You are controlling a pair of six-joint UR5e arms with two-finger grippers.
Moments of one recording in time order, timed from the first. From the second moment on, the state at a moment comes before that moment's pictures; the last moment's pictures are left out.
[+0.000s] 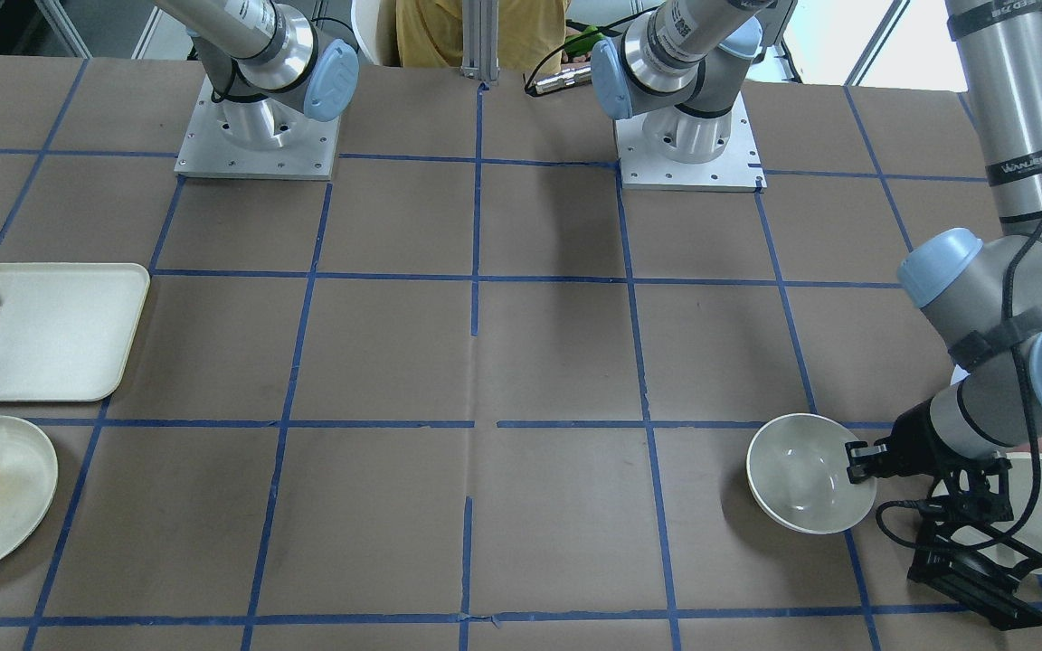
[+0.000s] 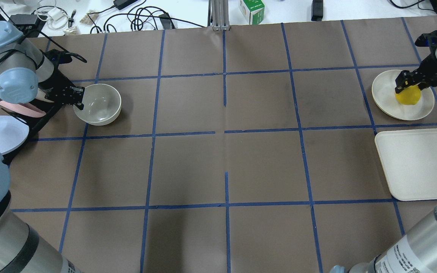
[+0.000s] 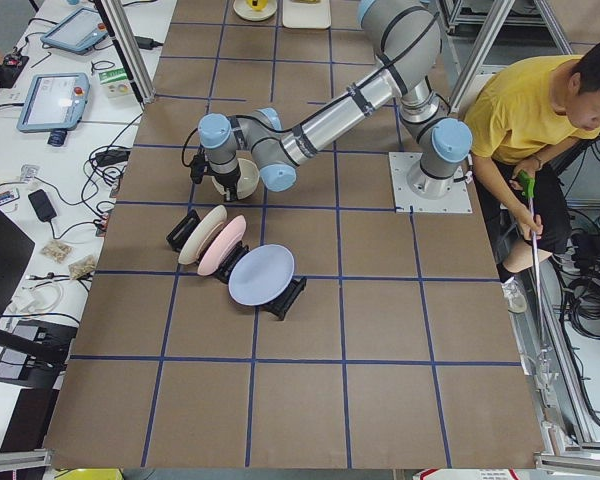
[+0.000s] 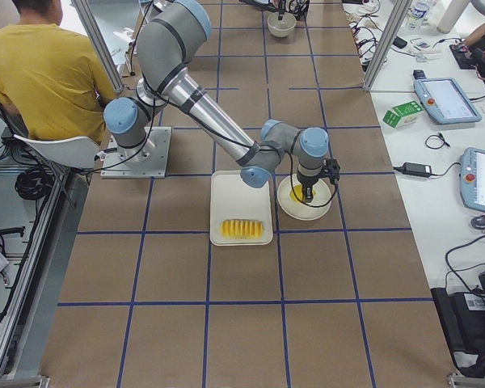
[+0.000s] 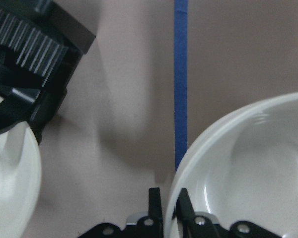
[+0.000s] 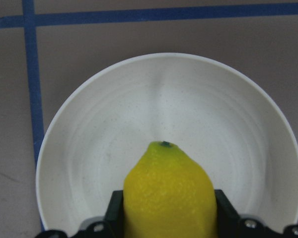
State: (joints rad) left arm -1.18 -2.08 -1.59 -1.08 1.49 0.38; right arm 1.03 -1.04 1.58 -2.18 -1.50 -0.51
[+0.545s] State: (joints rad) left arm -1.36 -1.99 -1.58 -1.18 1.40 0.28; right arm 1.07 -1.32 1.58 -1.85 -1.50 -0.43
